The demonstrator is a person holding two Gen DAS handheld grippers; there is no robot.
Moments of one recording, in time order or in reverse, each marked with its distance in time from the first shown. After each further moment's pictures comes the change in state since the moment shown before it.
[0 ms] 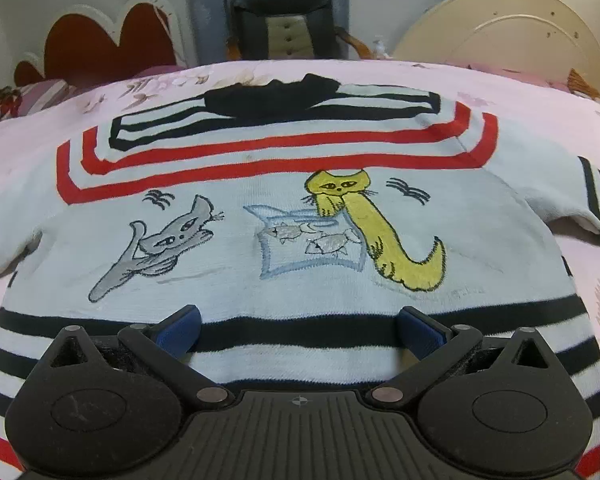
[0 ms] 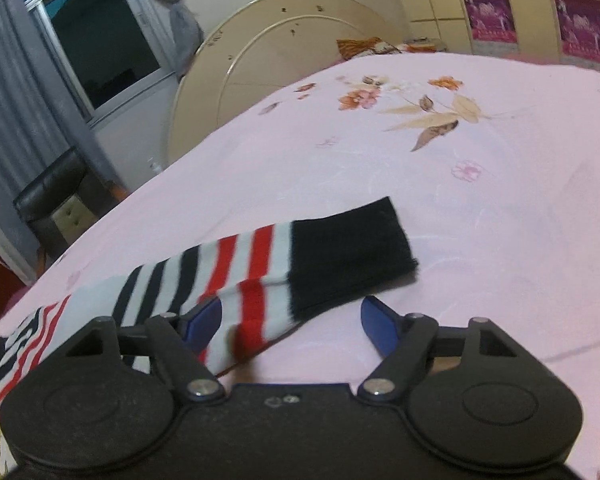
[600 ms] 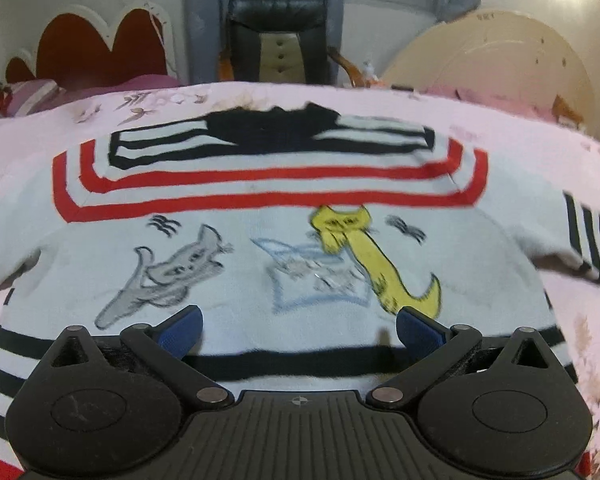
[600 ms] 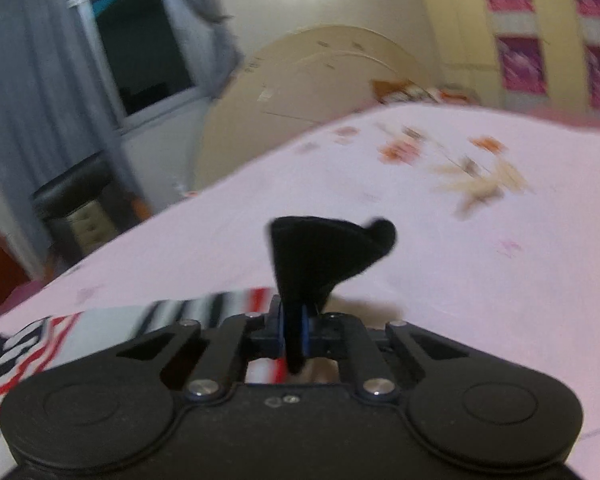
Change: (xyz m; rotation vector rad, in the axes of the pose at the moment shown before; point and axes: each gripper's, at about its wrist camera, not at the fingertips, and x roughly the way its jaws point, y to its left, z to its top) left arm -0.009 0.031 0.016 -0.050 -0.060 -0.092; right arm -0.001 0.038 0.014 -0.161 -0.116 0.069
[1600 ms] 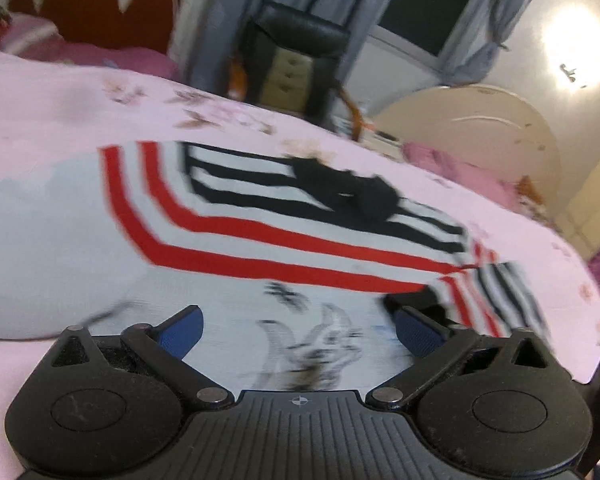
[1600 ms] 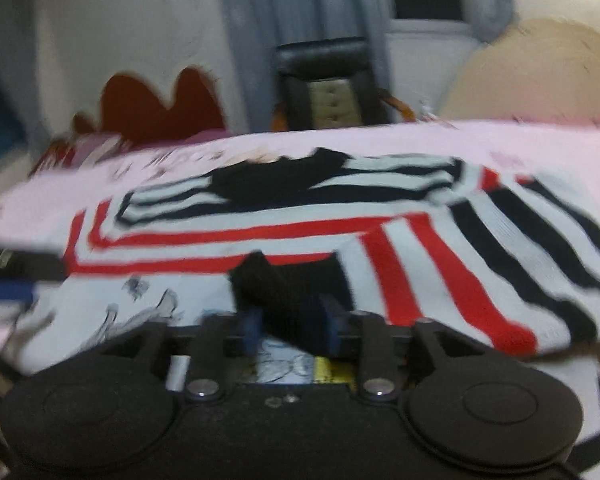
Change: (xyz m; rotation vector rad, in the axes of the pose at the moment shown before) left arm 0.017 0.152 0.044 -0.211 -0.024 -0.263; right arm -0.028 0.309 -0.137 -0.470 0.223 0.487
